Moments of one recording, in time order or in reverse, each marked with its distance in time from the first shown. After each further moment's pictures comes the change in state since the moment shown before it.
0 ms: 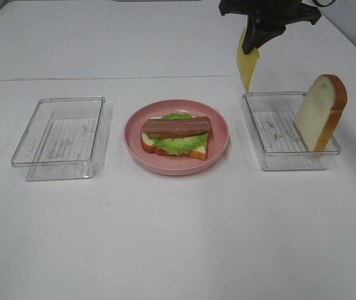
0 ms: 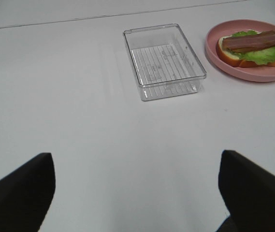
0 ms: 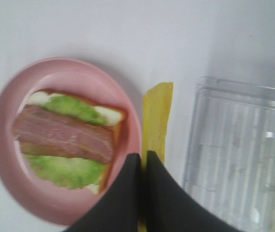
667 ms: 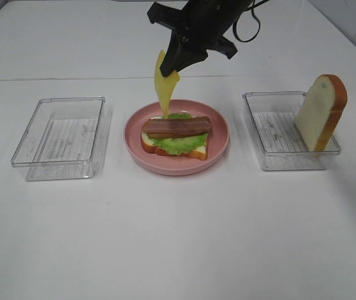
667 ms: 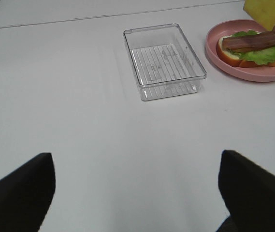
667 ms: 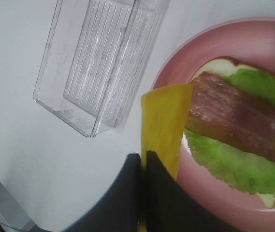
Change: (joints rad) left arm 0.000 0.000 0.000 0.000 0.000 0.000; right arm 0.138 0.094 0.000 0.389 0.005 -0.144
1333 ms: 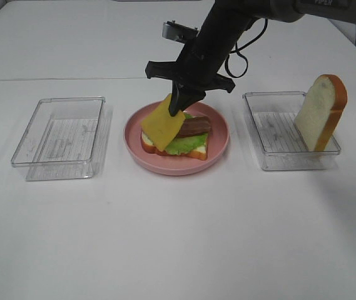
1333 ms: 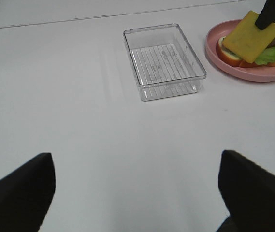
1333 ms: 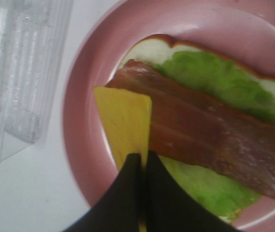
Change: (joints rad) left arm 0.000 0.000 0.000 0.000 0.000 0.000; right arm 0.035 0.131 0.000 -0.197 -0.074 0.144
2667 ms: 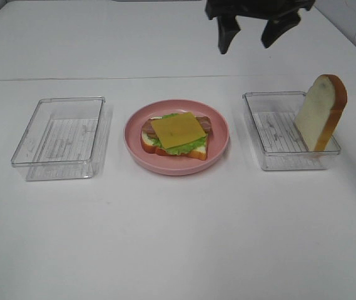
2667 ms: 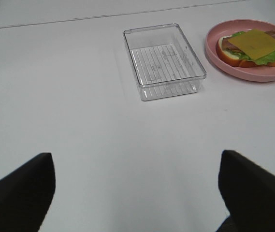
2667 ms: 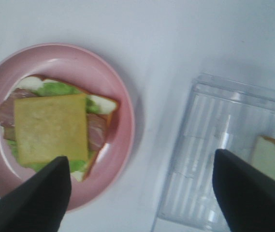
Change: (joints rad) left arm 0.000 0.000 0.000 0.000 0.000 0.000; right arm -0.088 -0.268 0.000 -0.402 0.120 0.075
